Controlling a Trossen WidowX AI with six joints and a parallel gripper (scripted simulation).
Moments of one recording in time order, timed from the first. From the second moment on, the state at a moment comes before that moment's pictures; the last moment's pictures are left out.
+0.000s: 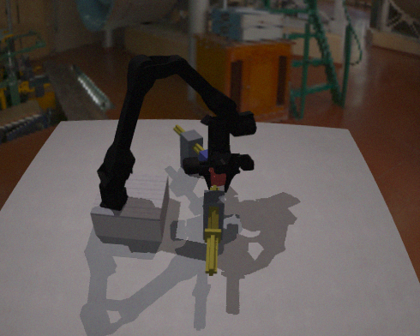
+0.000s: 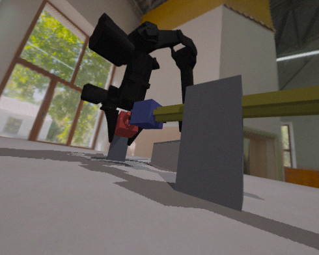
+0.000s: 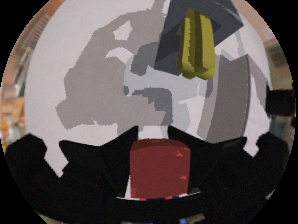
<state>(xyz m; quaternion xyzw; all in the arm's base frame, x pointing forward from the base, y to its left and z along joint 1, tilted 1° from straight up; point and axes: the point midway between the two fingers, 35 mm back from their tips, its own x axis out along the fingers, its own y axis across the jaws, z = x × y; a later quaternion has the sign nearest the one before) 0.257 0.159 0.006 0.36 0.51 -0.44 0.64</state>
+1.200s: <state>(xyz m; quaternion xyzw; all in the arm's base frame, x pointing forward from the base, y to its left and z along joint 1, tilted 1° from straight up) 0.257 0.159 0.006 0.36 0.51 -0.44 0.64</state>
